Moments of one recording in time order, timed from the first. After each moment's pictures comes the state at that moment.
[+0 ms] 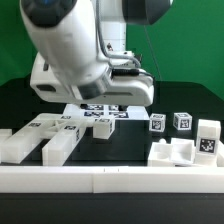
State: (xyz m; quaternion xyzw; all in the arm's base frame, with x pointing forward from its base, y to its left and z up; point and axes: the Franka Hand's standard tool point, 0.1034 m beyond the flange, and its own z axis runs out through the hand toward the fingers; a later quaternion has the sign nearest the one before) arm 0.466 -0.037 0.053 -0.89 0.11 0.43 0.08
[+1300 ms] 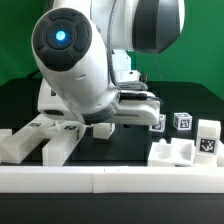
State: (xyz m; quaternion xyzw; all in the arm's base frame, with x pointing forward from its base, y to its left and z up) arm 0.475 -0.029 0.021 -0.89 0.10 0.43 0.08
